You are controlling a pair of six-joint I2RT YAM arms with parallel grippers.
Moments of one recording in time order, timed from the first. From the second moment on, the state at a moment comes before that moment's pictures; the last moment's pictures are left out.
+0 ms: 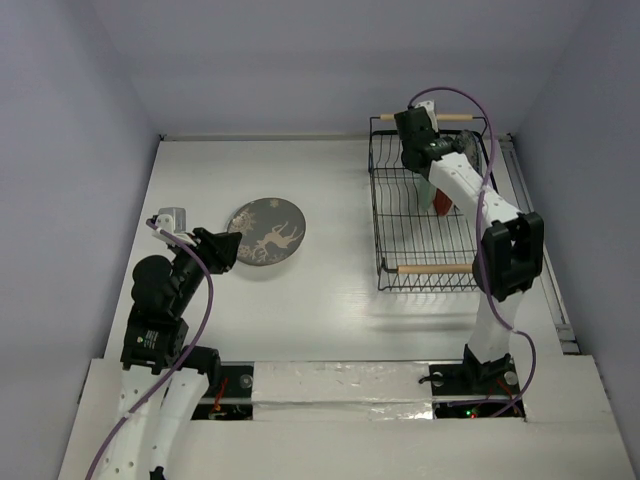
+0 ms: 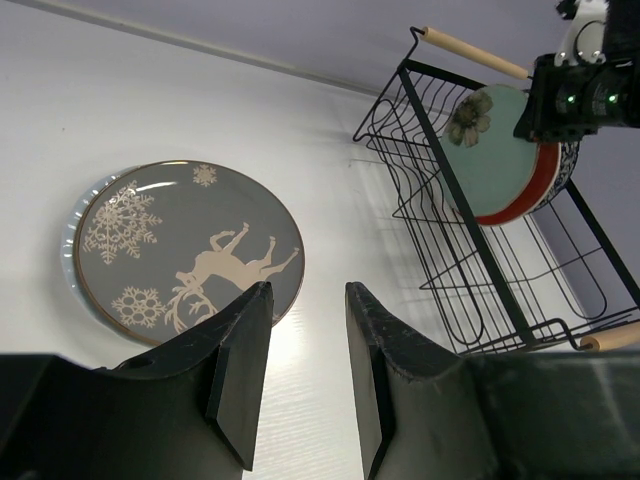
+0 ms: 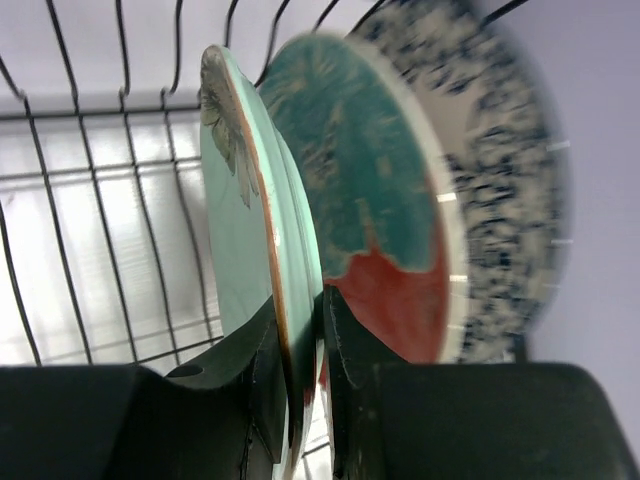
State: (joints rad) left arm -0.16 0.42 0.66 -0.34 0.19 -0.47; right arm 0.34 1.93 1.78 -0.65 0.73 0.04
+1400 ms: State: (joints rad) left arm -0.16 0.44 0.66 -0.34 0.18 -0.47; right arm 0.70 1.90 1.40 0.11 -0.20 0.79
